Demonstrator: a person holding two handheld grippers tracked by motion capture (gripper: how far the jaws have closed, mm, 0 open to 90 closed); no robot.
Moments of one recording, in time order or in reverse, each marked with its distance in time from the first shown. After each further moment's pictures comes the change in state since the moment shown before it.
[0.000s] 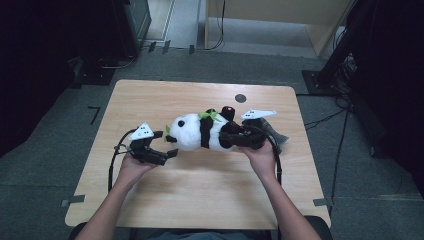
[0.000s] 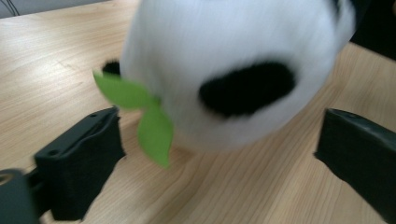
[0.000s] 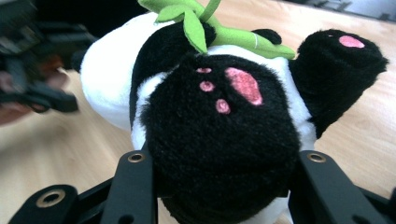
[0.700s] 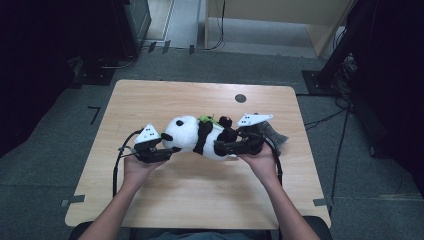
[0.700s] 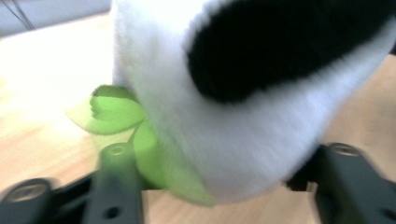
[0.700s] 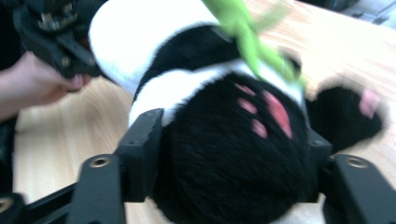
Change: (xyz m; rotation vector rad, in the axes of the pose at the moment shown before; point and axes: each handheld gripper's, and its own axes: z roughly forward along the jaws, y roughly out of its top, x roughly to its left) left arm -0.015 0.011 0.003 0.013 0.004 -0.001; right arm 0.018 -0.006 0.001 0.026 0.084 -0.131
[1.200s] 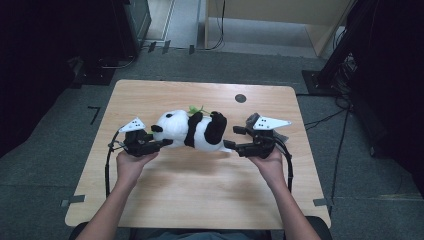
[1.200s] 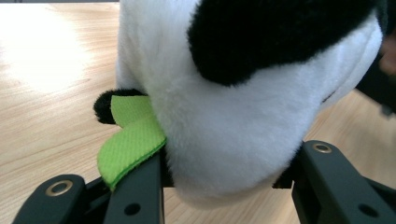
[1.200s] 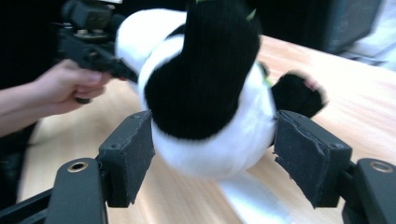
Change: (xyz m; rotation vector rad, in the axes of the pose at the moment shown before) left arm 0.029 0.003 -0.021 -0.070 -0.038 -0.200; right arm -0.017 -0.022 -0.022 -0.201 0.058 -0.004
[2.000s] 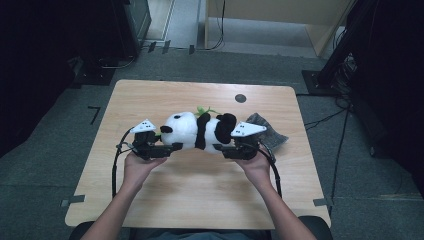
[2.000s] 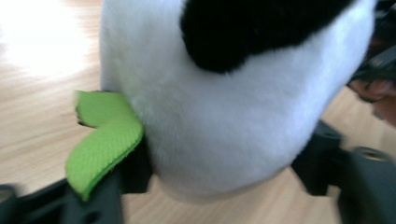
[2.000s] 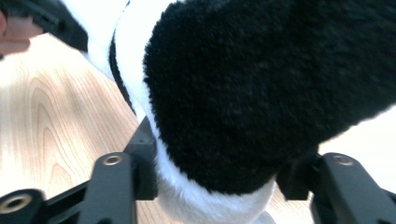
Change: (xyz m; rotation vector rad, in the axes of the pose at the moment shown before) left arm -0.030 0.004 0.017 0.065 0.029 0.008; right arm 0.017 -0.006 0.040 0.146 -0.171 -0.124
